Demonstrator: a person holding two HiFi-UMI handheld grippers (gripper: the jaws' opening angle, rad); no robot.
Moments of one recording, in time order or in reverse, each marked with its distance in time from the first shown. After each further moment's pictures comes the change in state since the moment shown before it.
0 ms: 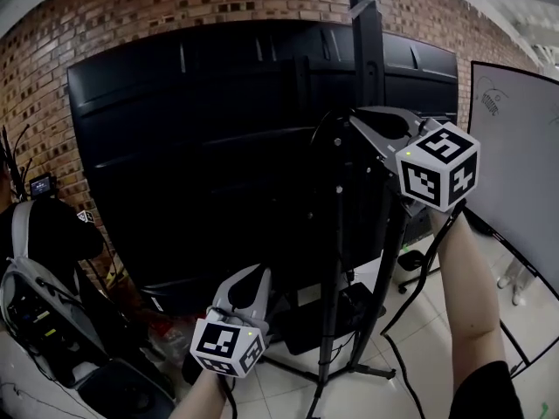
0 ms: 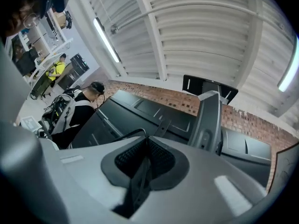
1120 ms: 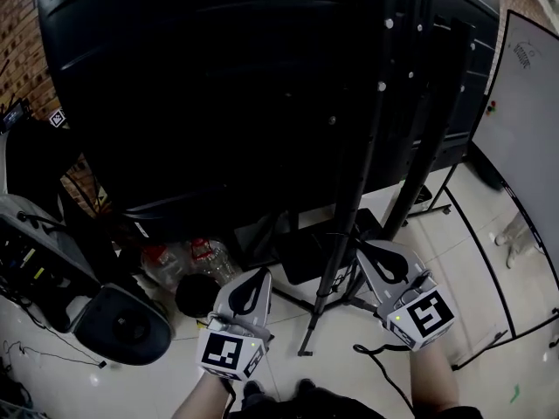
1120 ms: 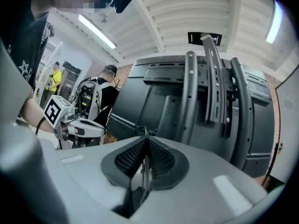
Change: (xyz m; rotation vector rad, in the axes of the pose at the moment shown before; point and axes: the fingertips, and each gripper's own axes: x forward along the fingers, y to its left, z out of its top) left arm -0.113 -0.032 -0.123 -0.113 0.181 0.056; right arm -0.144 0.243 -0.220 0.227 0.222 0.070
